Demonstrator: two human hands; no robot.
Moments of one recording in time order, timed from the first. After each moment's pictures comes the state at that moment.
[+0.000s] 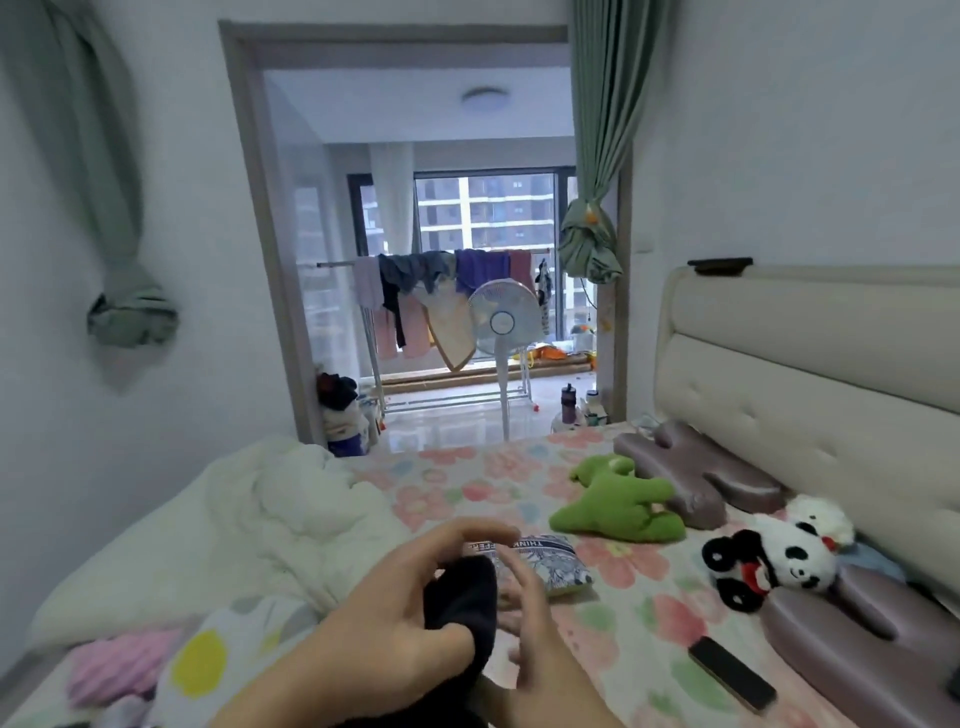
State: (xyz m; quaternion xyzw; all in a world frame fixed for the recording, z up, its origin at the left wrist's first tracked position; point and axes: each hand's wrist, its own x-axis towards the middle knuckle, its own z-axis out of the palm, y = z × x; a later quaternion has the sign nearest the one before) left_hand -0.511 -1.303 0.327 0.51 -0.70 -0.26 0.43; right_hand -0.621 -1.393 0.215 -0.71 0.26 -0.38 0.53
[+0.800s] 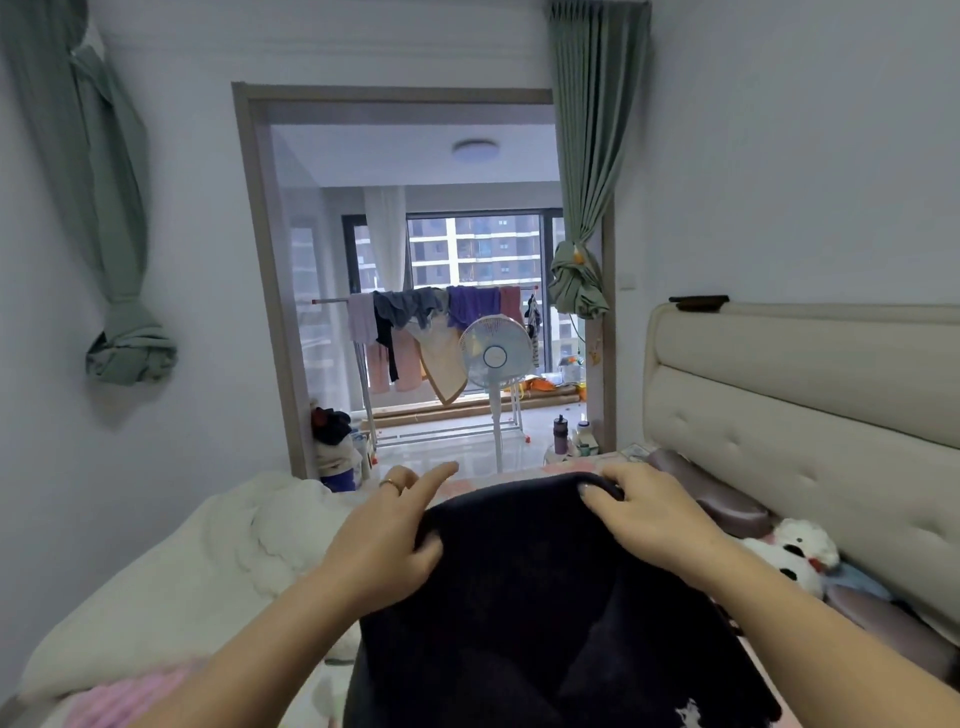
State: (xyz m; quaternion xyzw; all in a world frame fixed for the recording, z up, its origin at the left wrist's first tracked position) left_hand -0.444 -1.333 0.343 0.67 -0.70 0.11 0.23; right_hand -0.680 -1.412 0.358 -0.82 0.45 -0.32 0.16
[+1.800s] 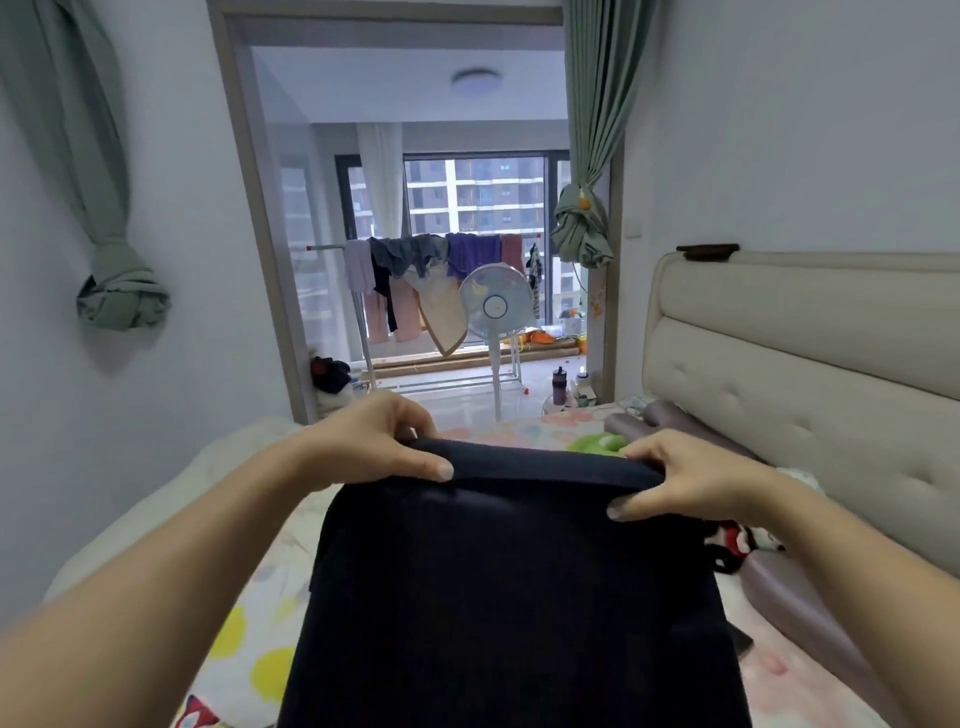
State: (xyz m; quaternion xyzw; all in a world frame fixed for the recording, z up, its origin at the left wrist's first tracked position) left_hand -0.428 -1.337 0.383 0.61 -0.72 -0.20 0.27; right_hand -0.719 -1.434 0.345 -0.87 0.35 -0.16 0.32
